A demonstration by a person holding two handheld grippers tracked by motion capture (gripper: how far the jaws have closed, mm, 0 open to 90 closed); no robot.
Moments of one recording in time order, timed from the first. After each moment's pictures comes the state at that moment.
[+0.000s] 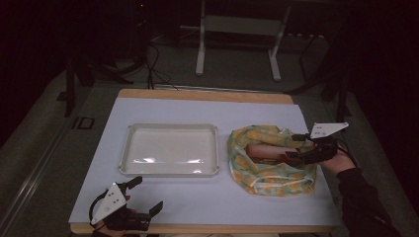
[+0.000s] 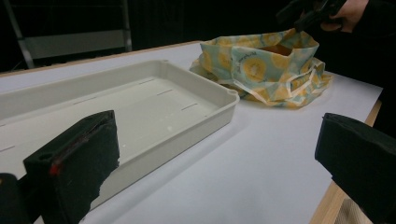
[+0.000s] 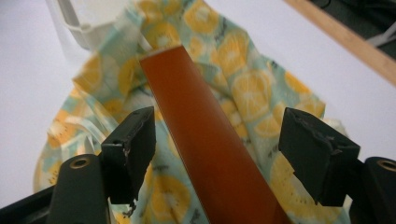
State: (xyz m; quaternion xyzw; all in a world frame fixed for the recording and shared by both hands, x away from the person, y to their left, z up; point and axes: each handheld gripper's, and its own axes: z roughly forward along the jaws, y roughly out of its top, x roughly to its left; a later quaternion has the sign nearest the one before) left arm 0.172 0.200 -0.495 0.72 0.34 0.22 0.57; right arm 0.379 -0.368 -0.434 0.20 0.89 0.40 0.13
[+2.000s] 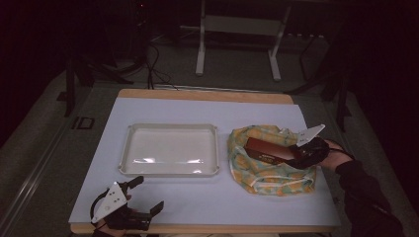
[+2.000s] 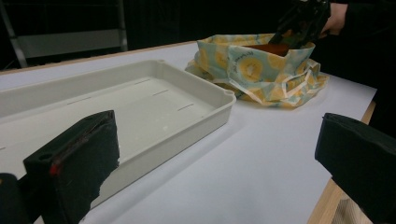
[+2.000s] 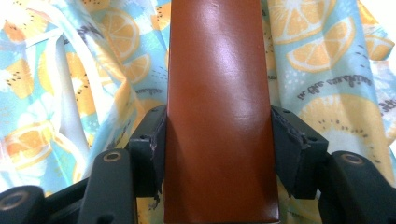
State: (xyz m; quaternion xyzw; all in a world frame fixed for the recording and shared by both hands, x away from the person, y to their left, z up) left arm 0.174 0.199 -0.496 0.72 0.33 0.21 0.58; right arm 0.397 -0.360 -0.462 0.13 0.96 0.25 0.09
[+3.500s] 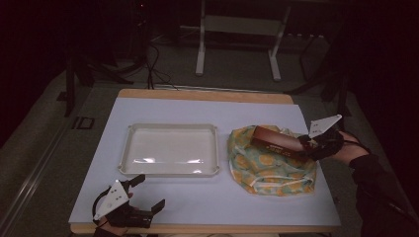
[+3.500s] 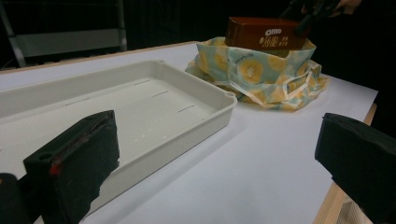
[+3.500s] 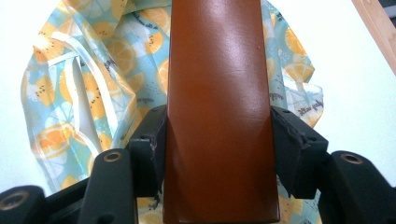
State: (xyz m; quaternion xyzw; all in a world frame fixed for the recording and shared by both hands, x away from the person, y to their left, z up) left arm 0.179 0.197 -0.496 0.71 0.33 0.21 0.58; right arm 0.390 -0.370 -0.410 0.13 0.95 0.25 0.13
